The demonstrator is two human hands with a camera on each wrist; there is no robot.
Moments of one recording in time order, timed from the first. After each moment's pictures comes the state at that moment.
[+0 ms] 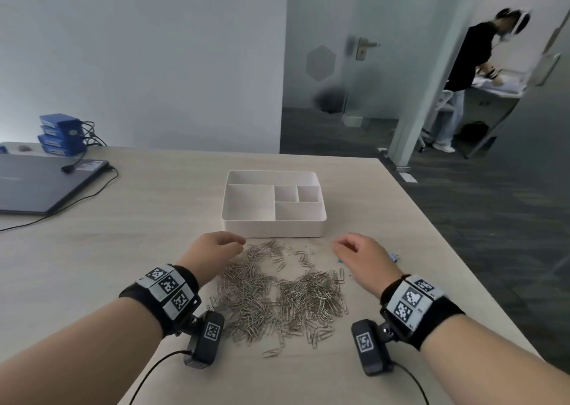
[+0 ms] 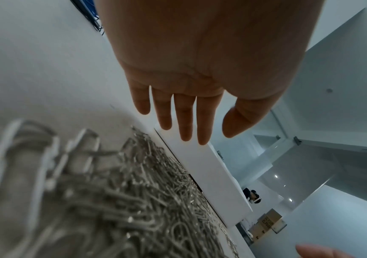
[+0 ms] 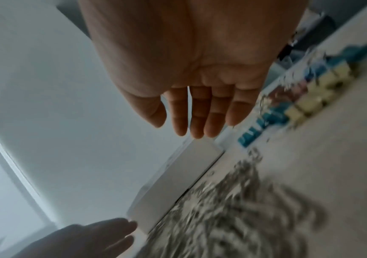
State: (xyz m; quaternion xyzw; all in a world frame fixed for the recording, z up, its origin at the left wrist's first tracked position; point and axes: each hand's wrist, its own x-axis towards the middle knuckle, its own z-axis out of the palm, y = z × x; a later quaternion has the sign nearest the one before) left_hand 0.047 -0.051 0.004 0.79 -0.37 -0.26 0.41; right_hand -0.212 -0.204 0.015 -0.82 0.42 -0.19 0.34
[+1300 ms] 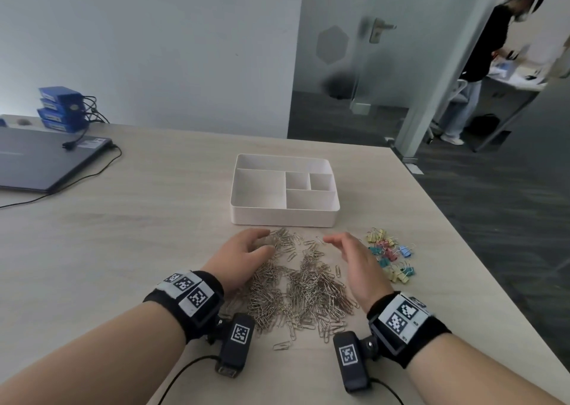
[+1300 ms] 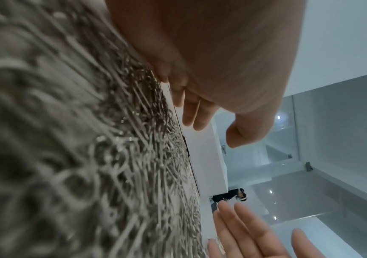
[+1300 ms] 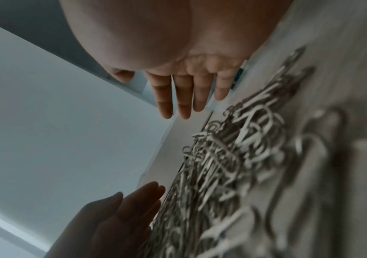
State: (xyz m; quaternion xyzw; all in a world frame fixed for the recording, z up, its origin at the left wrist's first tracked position) left_hand 0.030 -0.059 -0.029 0.75 -0.46 -0.28 0.40; right_hand -0.186 -0.177 -0.021 -0.80 0.36 -0.25 0.41
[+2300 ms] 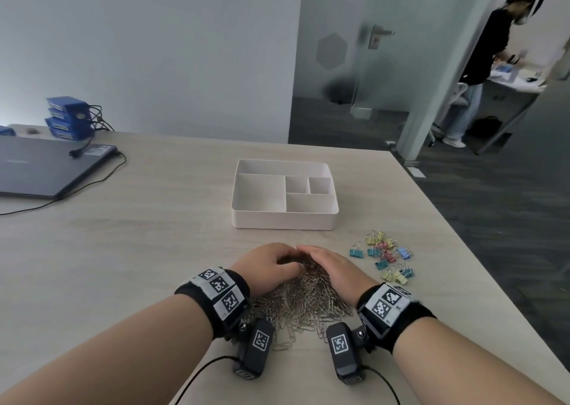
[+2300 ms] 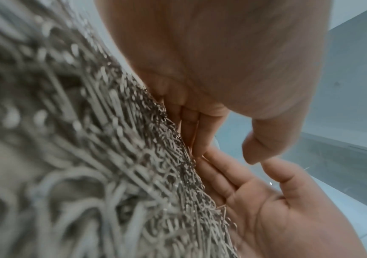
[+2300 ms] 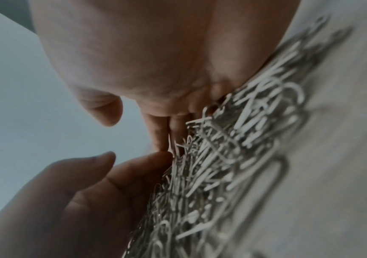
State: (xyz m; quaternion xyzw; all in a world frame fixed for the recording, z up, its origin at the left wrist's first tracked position) left_hand -0.004 -0.077 -0.016 0.73 -0.56 -0.29 0.27; right_hand -0.170 -0.183 -0.024 -0.84 0.29 -0.08 0.45
